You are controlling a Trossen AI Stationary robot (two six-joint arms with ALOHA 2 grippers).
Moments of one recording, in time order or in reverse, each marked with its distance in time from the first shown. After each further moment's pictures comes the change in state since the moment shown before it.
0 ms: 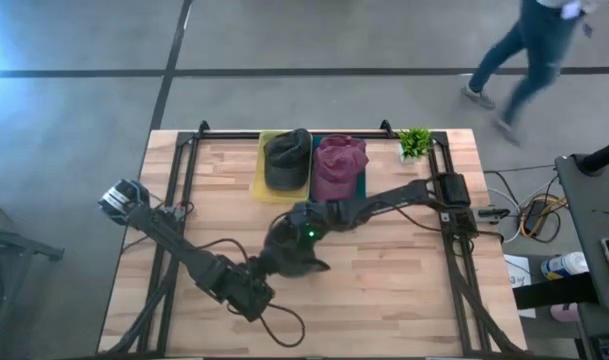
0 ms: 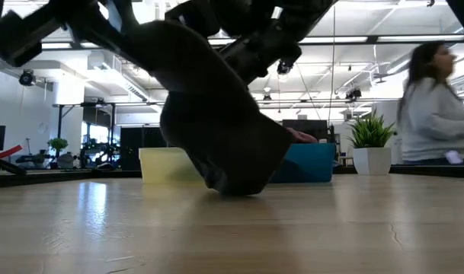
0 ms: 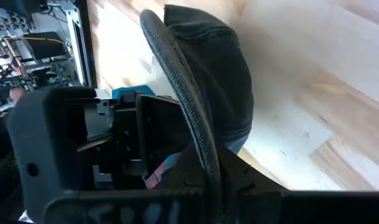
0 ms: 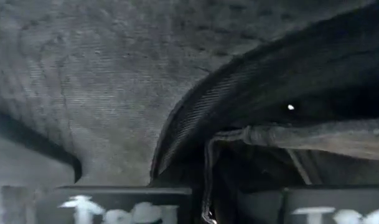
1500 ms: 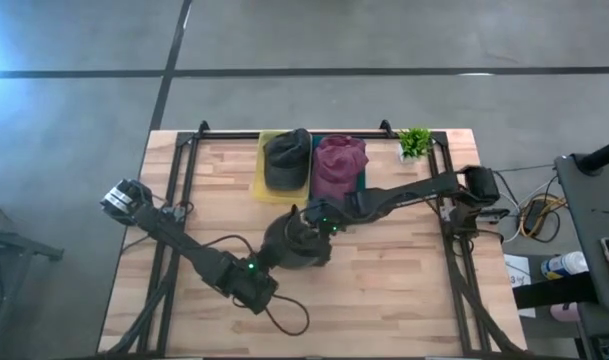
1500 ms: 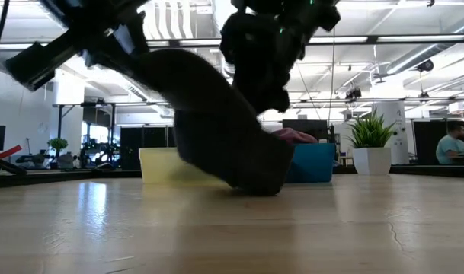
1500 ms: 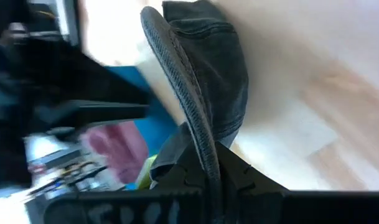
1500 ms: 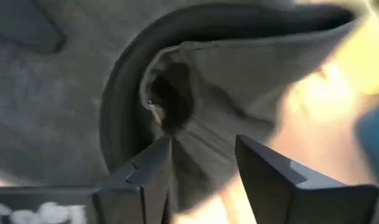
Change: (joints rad) left arm 0.030 0.001 -0.073 0.059 -0.013 -0.084; right arm -0.005 -0.202 -0.096 -0.355 0.333 -0.521
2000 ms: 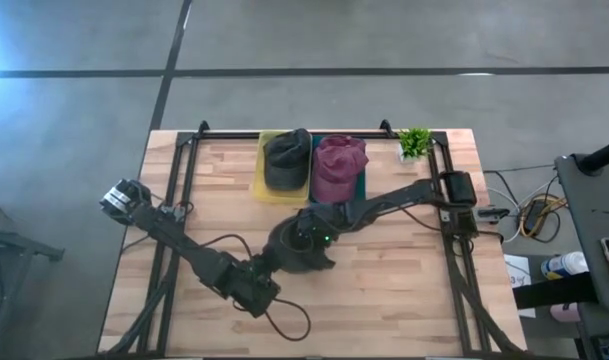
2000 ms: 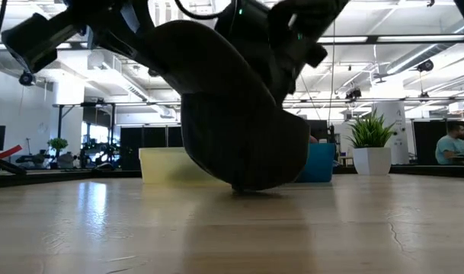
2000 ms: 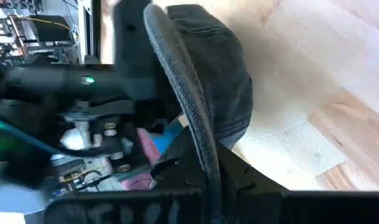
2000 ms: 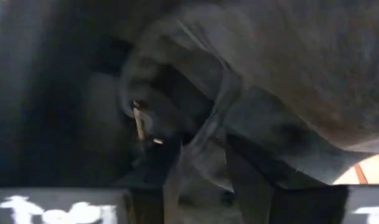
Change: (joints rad) left arm -0.003 -0.003 0.050 0.027 -0.001 0.026; right arm 0.003 0.164 -0.014 0.149 -0.208 0.073
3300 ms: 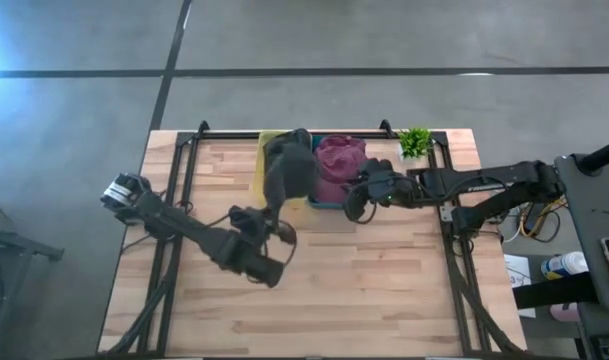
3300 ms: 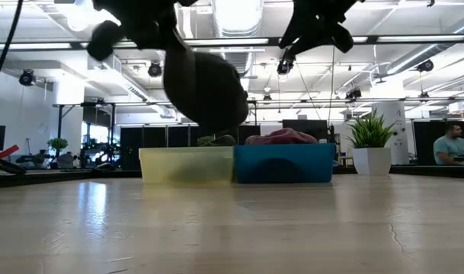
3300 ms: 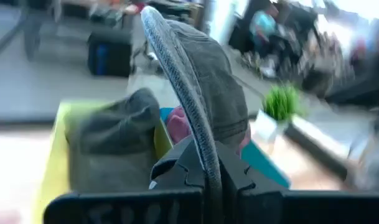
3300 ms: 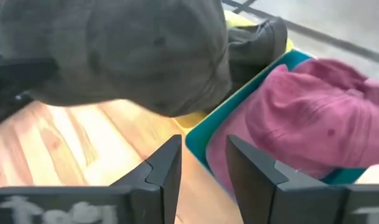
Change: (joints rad) left arm 0.151 -0.034 -0.020 -0.047 -0.606 -2.049; right arm -0.008 -0.707 -0.164 -0.278 0.708 0.180
